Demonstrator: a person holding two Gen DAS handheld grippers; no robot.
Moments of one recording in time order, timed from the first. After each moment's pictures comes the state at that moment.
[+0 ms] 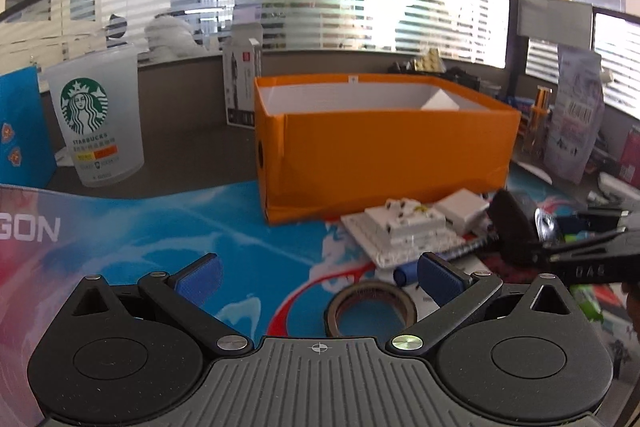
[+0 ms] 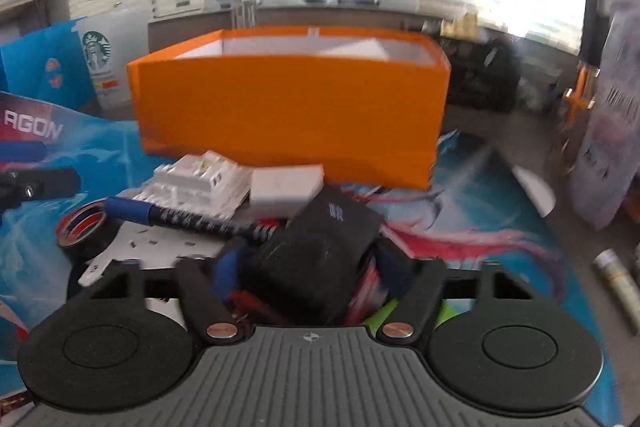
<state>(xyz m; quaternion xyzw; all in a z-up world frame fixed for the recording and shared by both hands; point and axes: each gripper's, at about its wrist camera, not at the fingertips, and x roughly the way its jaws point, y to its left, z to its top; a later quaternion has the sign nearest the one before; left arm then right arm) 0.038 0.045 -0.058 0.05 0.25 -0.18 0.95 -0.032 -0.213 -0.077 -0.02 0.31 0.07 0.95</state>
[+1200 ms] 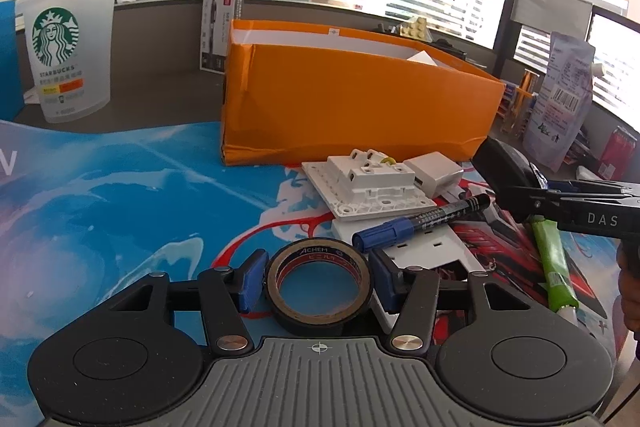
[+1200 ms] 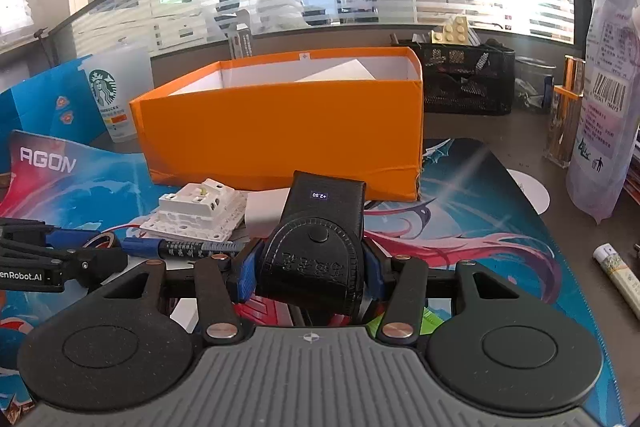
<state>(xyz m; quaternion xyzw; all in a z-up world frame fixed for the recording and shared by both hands) 0.039 0.034 -0.082 0.00 0.31 -0.21 0.93 -0.044 -0.236 -0.066 0.02 0.27 0.08 0.96</state>
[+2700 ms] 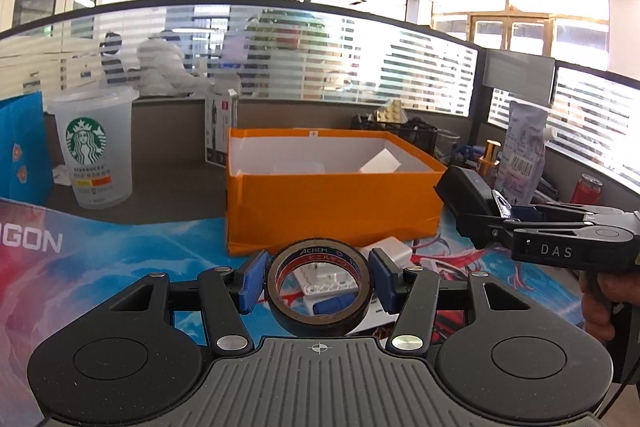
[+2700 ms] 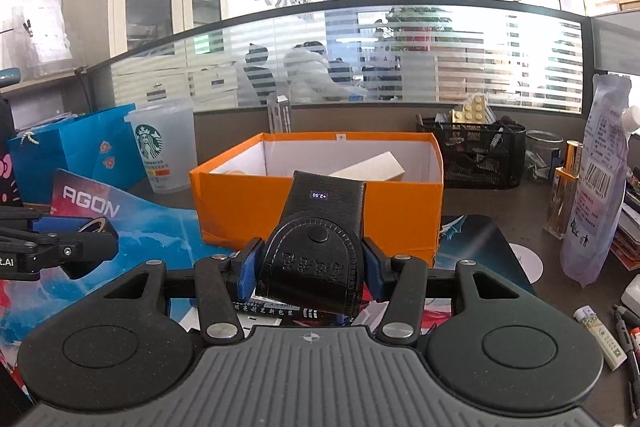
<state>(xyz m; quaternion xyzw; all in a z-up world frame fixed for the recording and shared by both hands) -0.025 0.035 -0.005 0.00 0.20 -0.20 0.96 -0.084 -0.222 -0.011 0.01 0.19 0.12 0.98</state>
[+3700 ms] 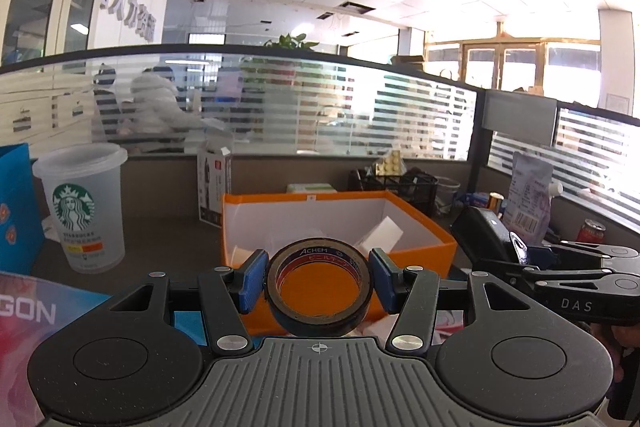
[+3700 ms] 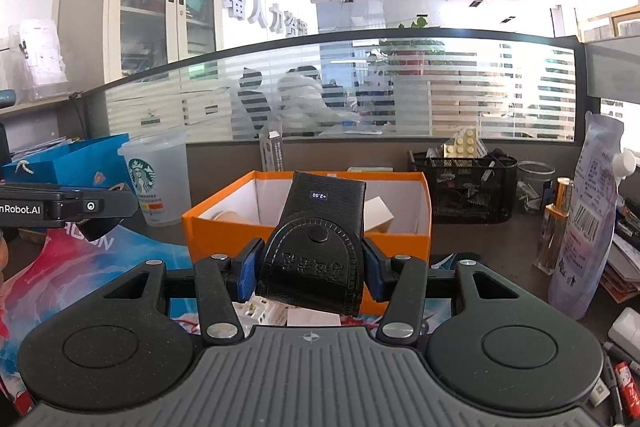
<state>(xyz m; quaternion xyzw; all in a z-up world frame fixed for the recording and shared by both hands) 0.013 0.028 0.037 0.00 0.15 -0.21 0.97 -0.075 -0.225 0.016 0.01 0.16 0.11 0.98</state>
